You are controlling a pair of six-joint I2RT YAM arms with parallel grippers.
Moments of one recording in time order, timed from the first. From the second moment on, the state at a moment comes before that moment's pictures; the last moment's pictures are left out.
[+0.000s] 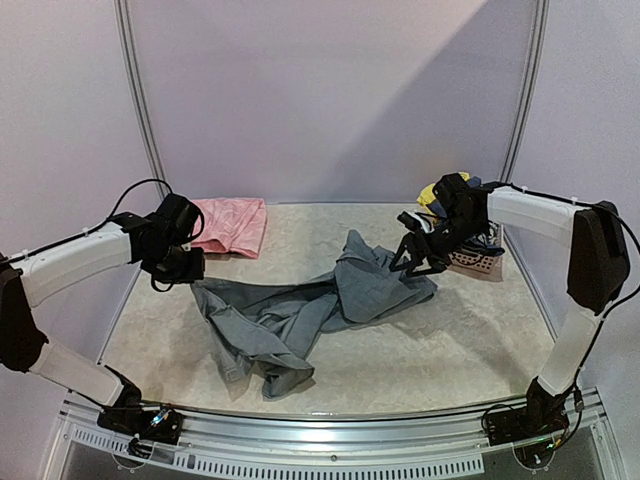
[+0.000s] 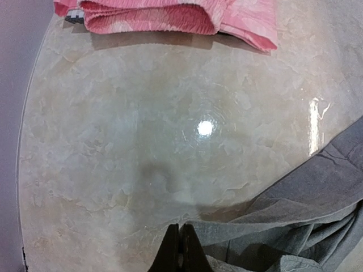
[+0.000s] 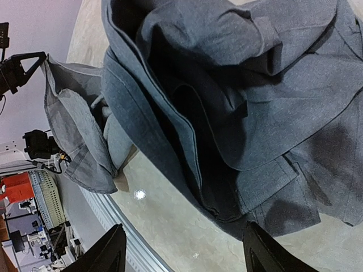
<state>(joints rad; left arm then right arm) -0.43 1.36 1.00 -0.74 -0.29 -0.48 0.41 1.80 1.42 -0.84 -0.68 0.16</state>
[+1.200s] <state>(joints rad) -0.42 1.29 0.96 -0.72 -0.20 -0.48 0.62 1.65 1.59 -1.01 -0.59 0.23</state>
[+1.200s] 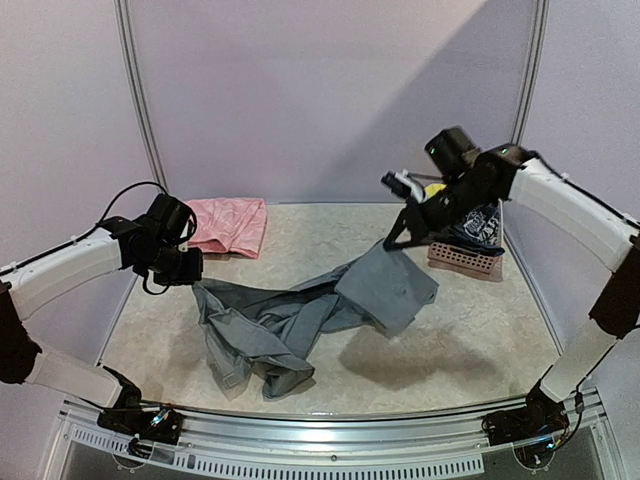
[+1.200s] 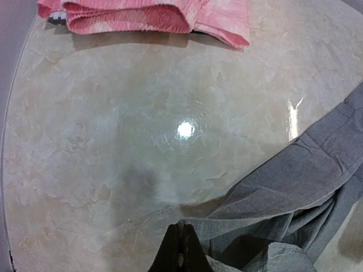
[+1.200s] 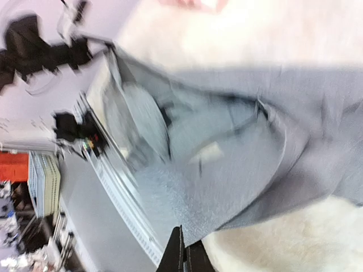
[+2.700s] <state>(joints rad) -0.42 1.32 0.90 -0.69 -0.05 -0.47 0.58 2.07 1.66 -0.94 -0.56 0.56</state>
